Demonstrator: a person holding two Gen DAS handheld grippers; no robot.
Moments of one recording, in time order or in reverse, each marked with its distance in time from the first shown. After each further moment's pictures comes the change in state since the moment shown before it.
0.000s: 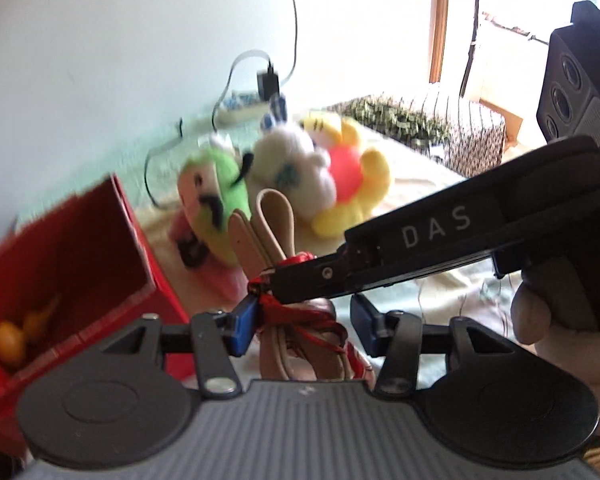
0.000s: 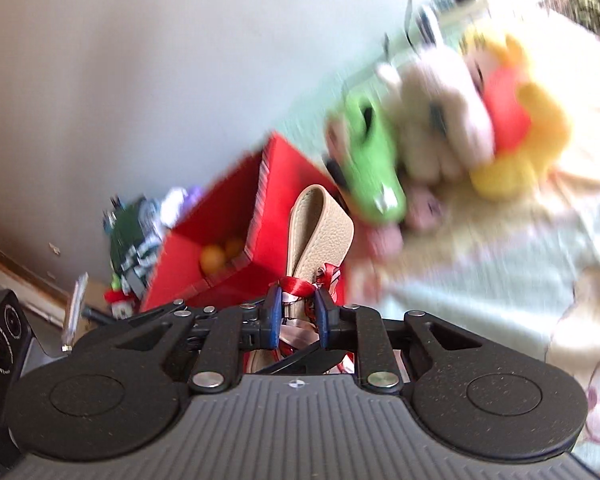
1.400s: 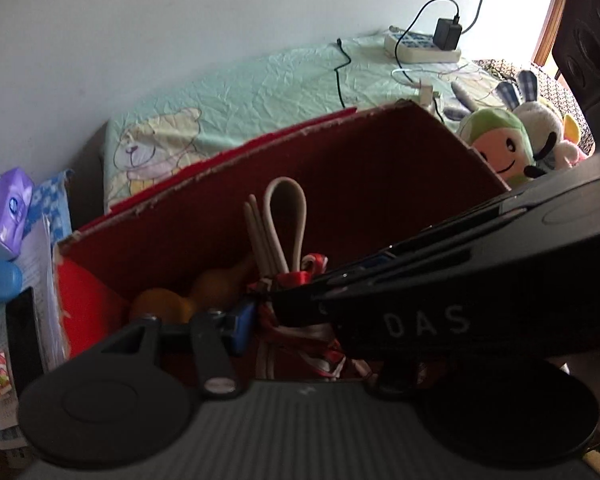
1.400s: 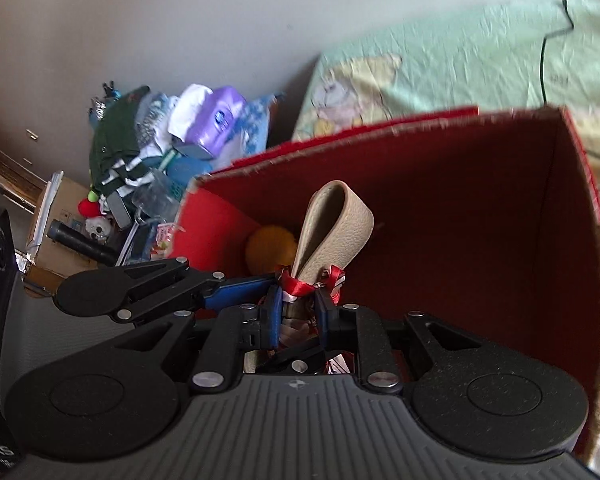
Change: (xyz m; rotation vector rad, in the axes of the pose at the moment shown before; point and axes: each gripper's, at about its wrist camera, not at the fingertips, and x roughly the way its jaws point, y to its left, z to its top) left arm 0.045 0.264 -0.020 -0.179 0.272 0.083; right arm 0.257 0.134 0.042 -0.180 0.409 -0.066
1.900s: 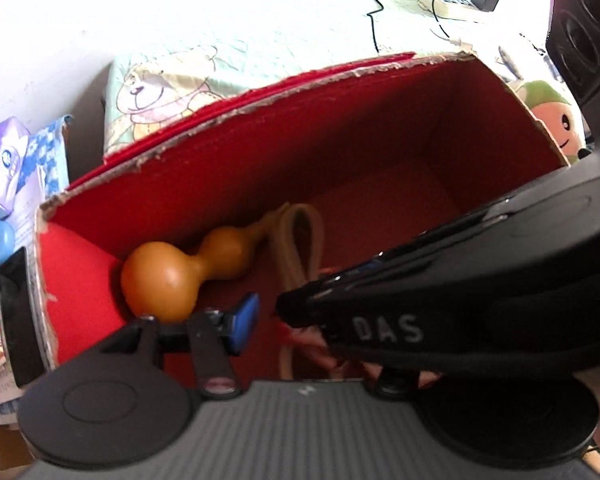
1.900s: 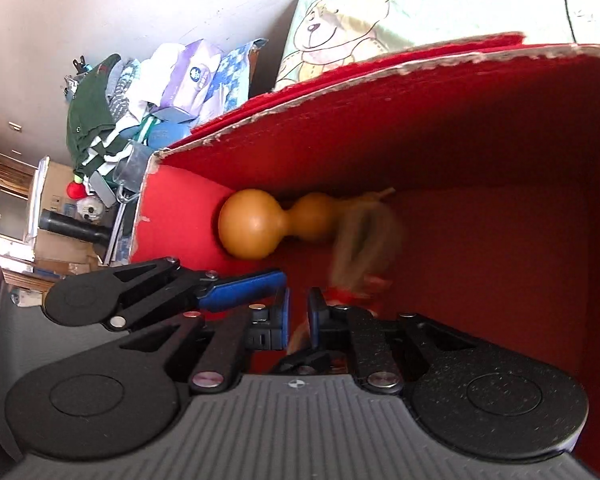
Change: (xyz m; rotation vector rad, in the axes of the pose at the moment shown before) left arm 0.026 0.020 0.006 -0.055 0.157 0.016; right arm 0.039 -0.006 0.015 0.047 0.147 0.008
